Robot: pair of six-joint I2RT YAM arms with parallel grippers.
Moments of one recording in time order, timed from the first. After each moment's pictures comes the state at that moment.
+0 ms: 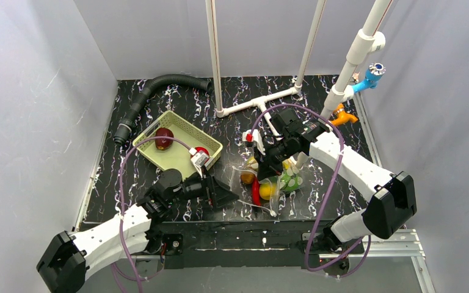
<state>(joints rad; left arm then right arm) -0.76 0.77 0.25 0.36 0.48 -0.74 0.66 1.43 1.23 -0.97 -0.77 -0.61</state>
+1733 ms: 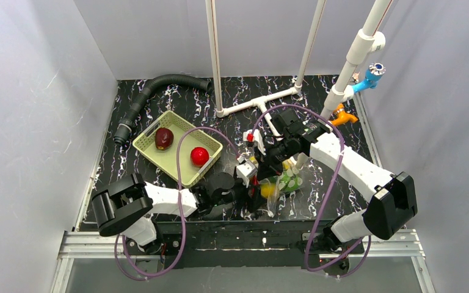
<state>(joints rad) -1.12 1.49 0.50 0.61 0.02 -0.37 0.66 1.42 1.21 -0.95 -0.79 -0.60</state>
